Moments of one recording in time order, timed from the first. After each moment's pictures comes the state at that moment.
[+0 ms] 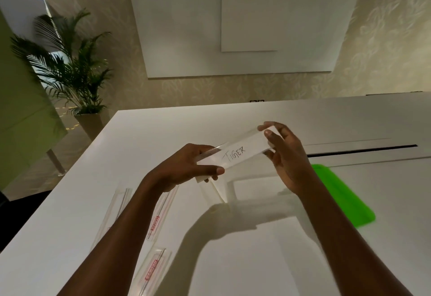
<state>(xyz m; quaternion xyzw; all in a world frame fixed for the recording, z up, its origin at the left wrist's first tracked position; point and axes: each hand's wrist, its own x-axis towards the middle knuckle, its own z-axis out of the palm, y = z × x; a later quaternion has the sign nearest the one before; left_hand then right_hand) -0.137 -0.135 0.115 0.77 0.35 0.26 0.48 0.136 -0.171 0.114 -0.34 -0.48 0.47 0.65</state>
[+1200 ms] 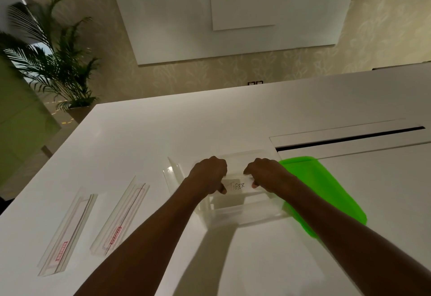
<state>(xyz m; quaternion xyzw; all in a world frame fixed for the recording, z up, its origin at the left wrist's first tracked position) 0.026 -0.063 0.027 0.85 0.52 -0.07 0.07 0.228 -0.078 -0.001 -0.60 -0.79 0.05 -0.05</state>
